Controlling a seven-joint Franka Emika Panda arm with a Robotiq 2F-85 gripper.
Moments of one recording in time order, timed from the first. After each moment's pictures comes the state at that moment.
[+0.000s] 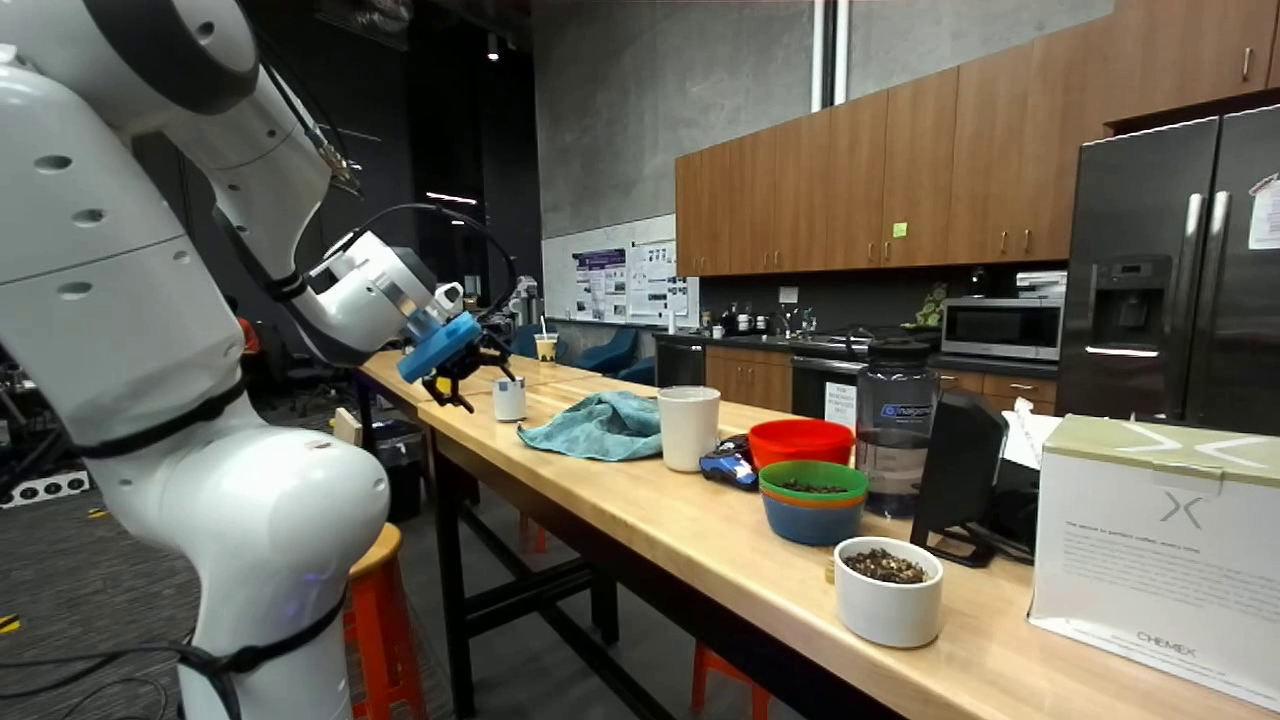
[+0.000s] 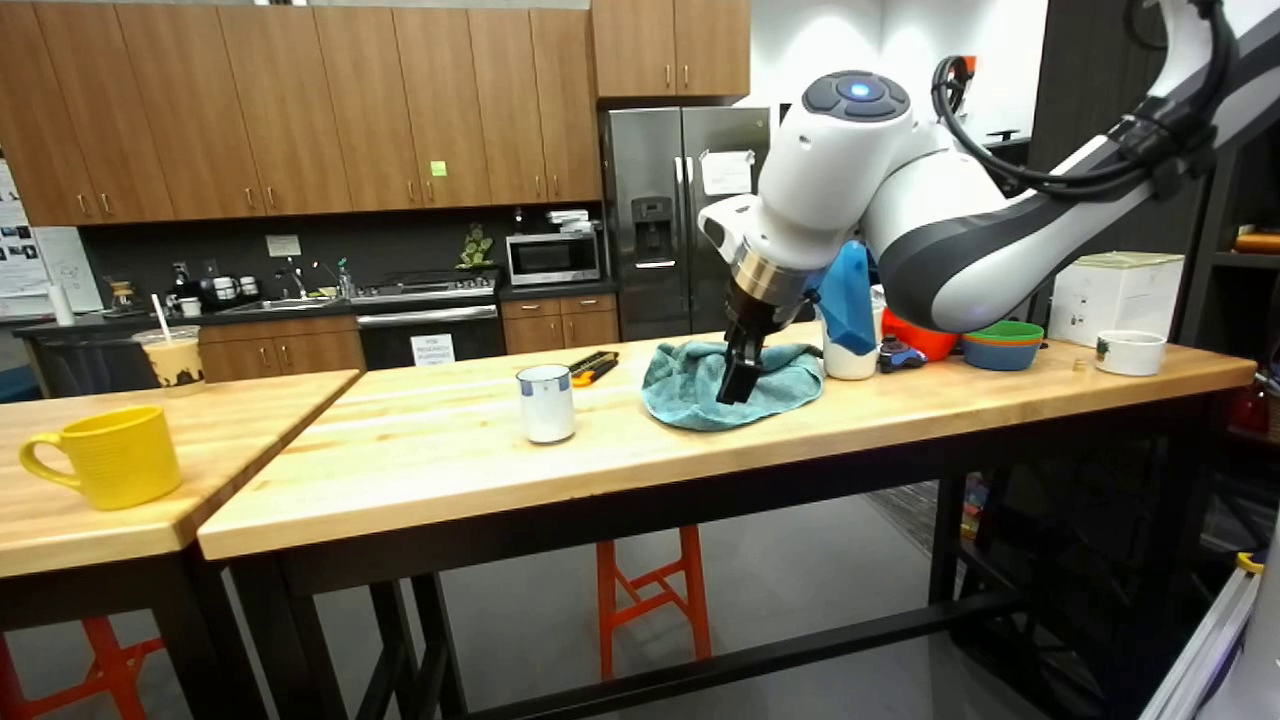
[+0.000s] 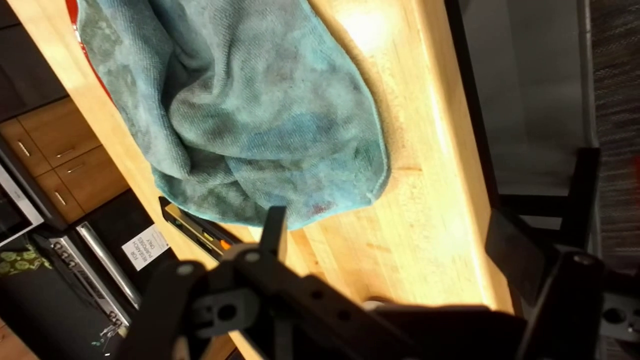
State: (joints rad) arm 0.10 -0.38 0.43 -2.53 -0.69 2.59 0.25
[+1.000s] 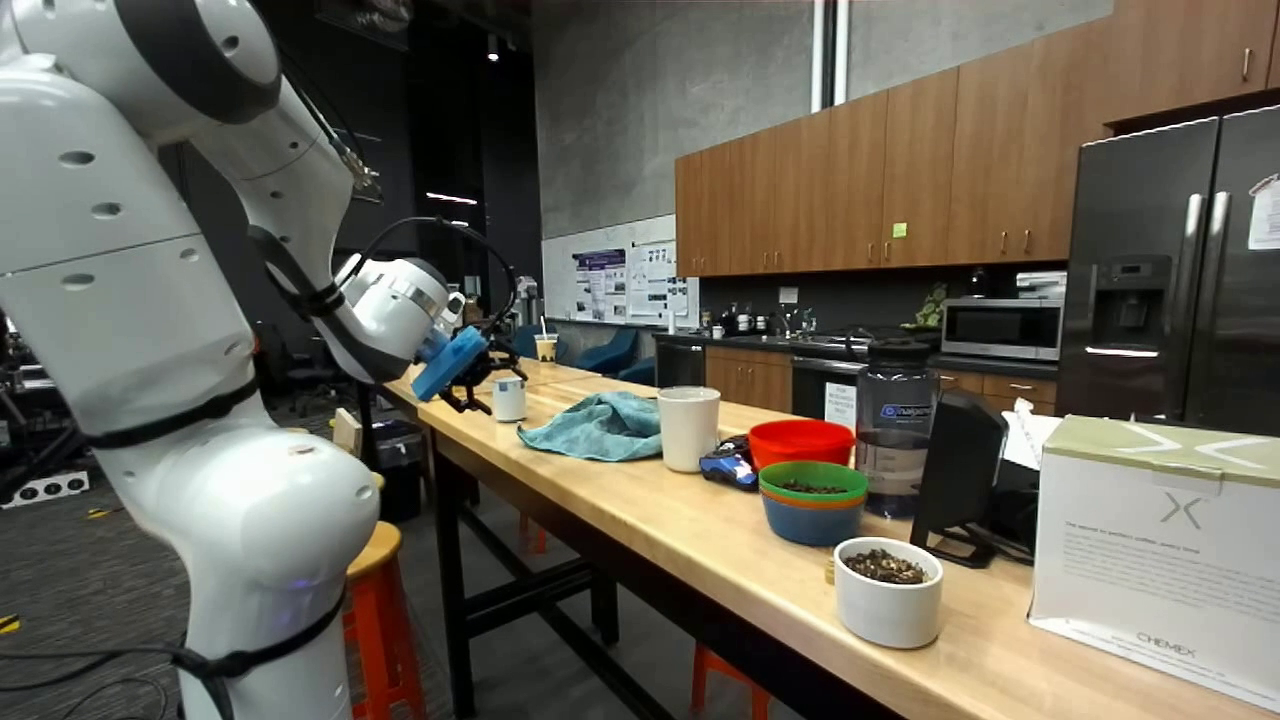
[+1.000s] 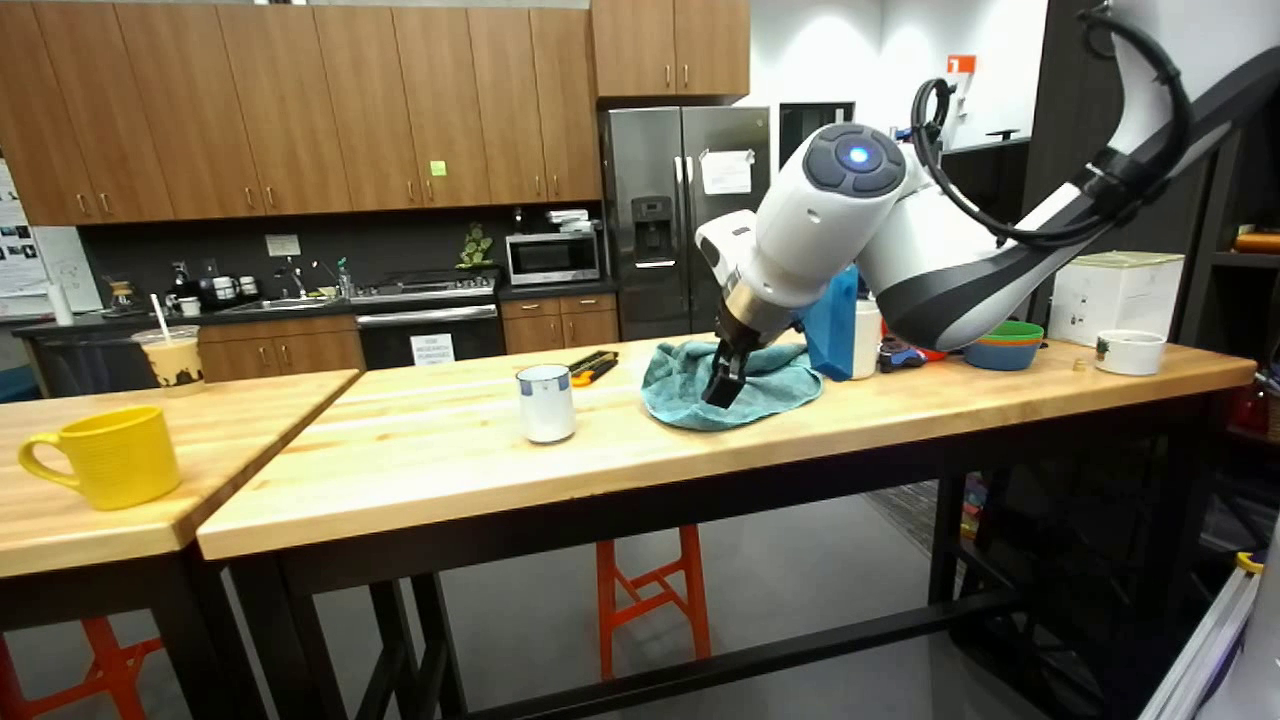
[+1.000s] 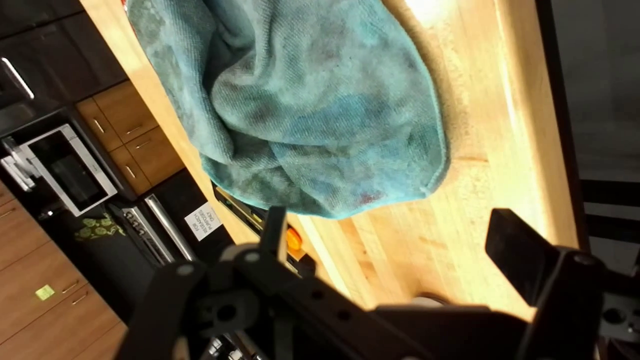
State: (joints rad) arm -0.02 -0.32 0.52 -2.50 -1.07 2.64 0.61
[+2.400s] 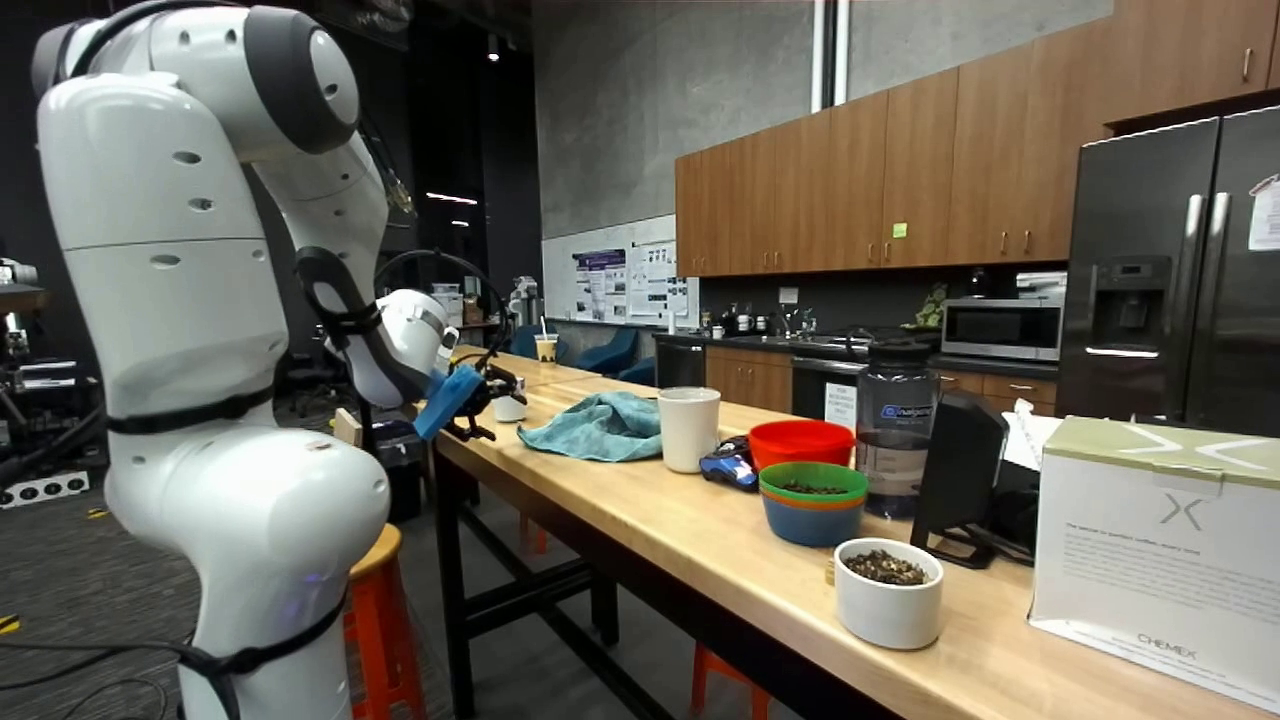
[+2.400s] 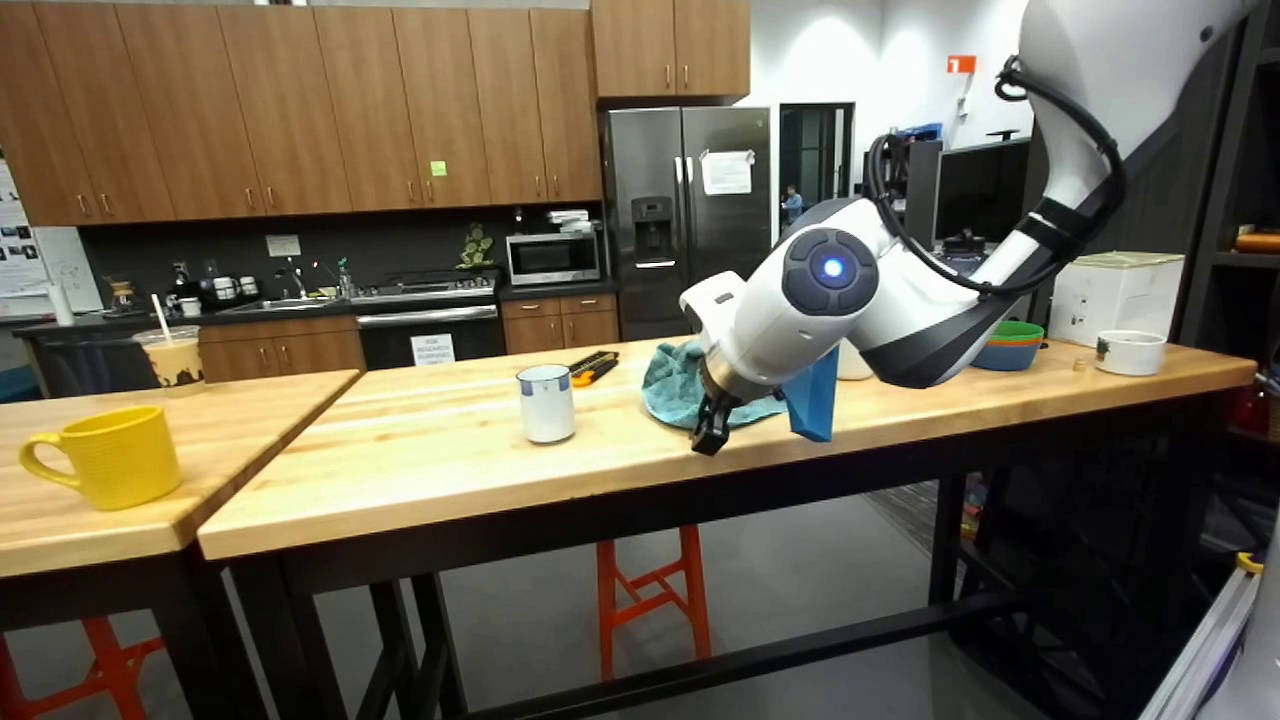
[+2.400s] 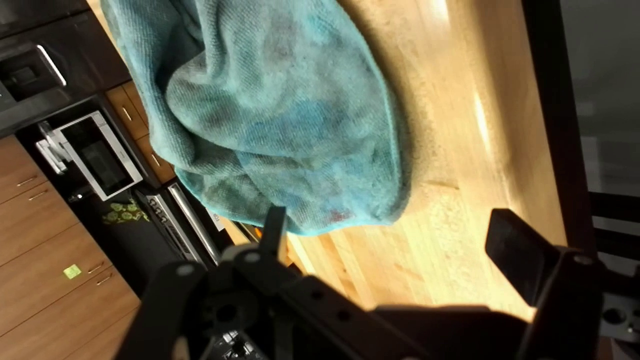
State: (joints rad) arm 0.11 -0.13 0.46 -2.45 -1.44 2.49 0.96
